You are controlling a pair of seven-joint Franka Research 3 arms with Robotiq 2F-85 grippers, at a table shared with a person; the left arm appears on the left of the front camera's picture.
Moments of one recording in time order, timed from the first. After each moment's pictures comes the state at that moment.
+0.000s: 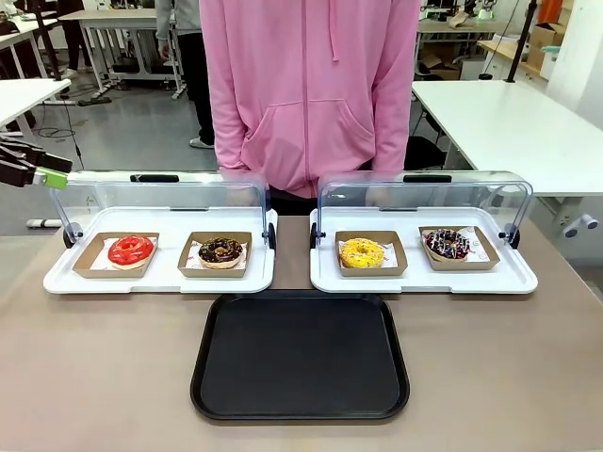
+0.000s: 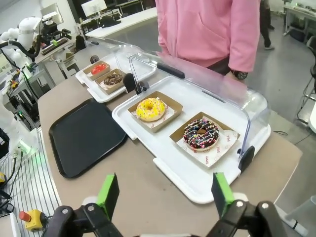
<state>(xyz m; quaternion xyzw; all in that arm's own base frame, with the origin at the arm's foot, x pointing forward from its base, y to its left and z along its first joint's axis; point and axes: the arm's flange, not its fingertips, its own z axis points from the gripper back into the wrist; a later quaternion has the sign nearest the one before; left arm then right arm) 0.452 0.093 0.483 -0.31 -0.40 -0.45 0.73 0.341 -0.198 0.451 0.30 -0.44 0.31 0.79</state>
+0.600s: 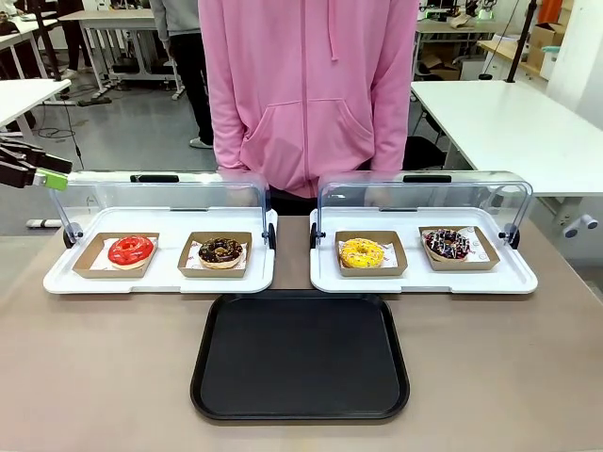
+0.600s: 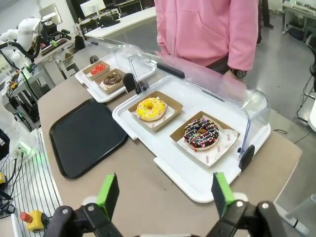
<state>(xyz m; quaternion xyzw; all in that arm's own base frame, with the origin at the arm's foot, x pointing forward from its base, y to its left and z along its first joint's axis) 0.452 0.093 0.482 -0.31 -0.40 -0.45 0.74 0.339 -0.197 0.454 0.30 -0.44 0.30 0.79</state>
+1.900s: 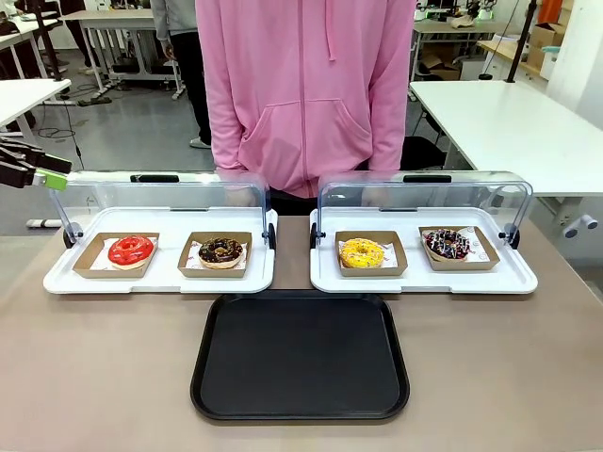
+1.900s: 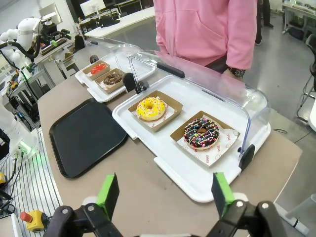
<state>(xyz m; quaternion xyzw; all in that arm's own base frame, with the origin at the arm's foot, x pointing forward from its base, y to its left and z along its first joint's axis) 0.452 0.094 0.482 -0.31 -0.40 -0.45 0.74 0.339 -0.198 0.454 0.30 -0.44 0.30 0.79</state>
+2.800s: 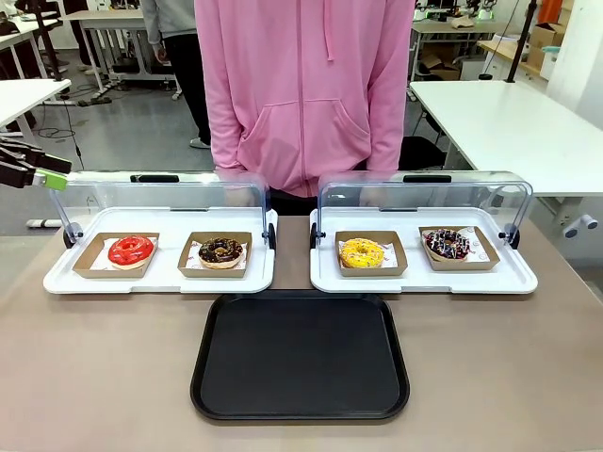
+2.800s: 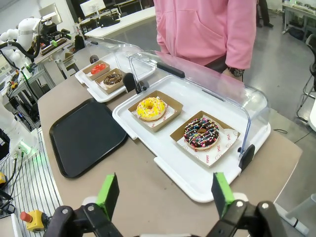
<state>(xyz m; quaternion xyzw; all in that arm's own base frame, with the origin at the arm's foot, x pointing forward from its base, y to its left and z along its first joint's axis) 0.452 0.094 0.482 -0.31 -0.40 -0.45 0.74 0.339 -0.198 0.454 0.30 -0.44 0.30 0.79</state>
